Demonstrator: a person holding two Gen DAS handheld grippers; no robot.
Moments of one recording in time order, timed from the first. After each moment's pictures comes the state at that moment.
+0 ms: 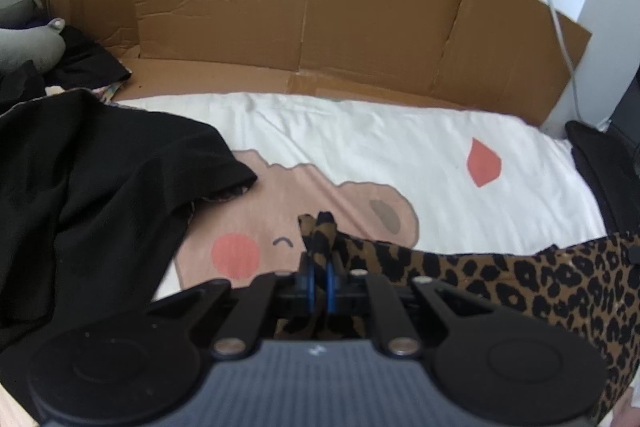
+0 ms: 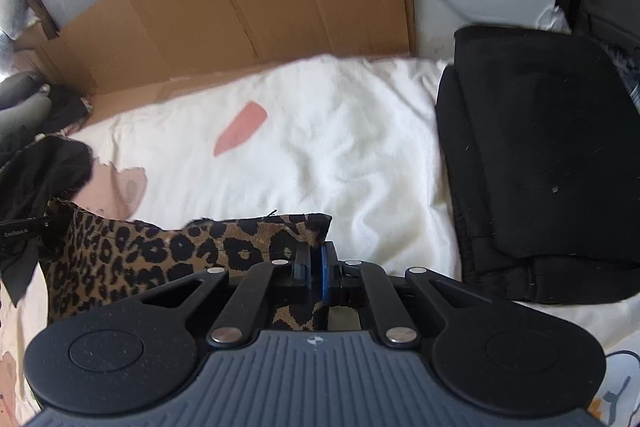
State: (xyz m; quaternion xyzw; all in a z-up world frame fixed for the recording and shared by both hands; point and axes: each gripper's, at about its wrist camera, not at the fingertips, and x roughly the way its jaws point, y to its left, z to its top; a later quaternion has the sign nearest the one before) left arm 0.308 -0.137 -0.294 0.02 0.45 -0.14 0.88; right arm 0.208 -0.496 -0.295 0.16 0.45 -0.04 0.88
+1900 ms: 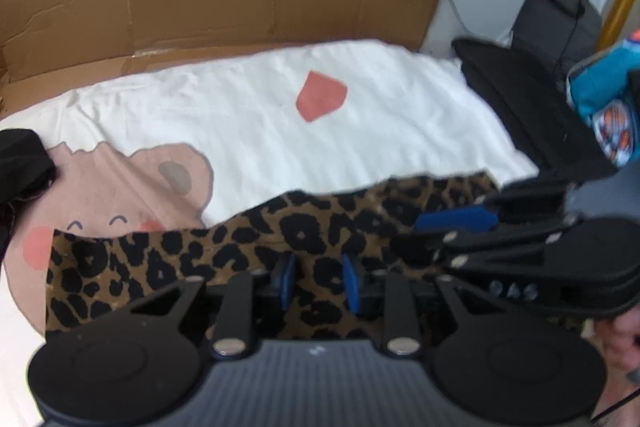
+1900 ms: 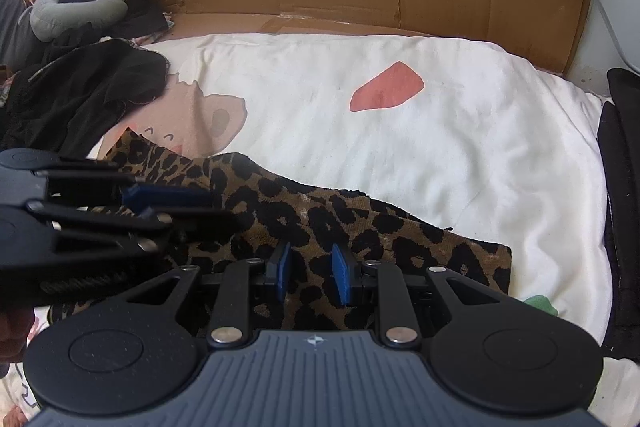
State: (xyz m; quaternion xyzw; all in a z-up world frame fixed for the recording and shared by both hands) left arm 0.255 -0.252 -0.306 0.05 0.44 -0.28 0.85; right arm 0.241 -0.393 -0.320 0.07 0.47 0.08 0.88
